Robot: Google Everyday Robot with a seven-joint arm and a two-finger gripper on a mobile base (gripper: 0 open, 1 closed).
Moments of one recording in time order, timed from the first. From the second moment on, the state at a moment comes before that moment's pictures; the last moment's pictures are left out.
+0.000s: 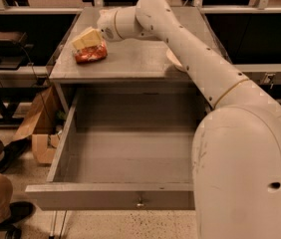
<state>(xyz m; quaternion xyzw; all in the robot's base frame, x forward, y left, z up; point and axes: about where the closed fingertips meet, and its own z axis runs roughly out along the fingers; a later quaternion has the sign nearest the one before) 0.810 0.167 0.937 -0.48 0.64 0.26 0.54</state>
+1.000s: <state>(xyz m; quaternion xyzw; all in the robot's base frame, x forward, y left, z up) 0.827 0.168 0.883 -0.49 0.68 0.26 0.48</state>
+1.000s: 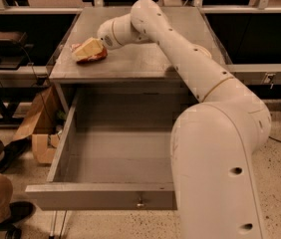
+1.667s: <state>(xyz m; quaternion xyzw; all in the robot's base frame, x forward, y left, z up) 0.824 0.164 0.861 -0.50 0.70 0.27 0.43</state>
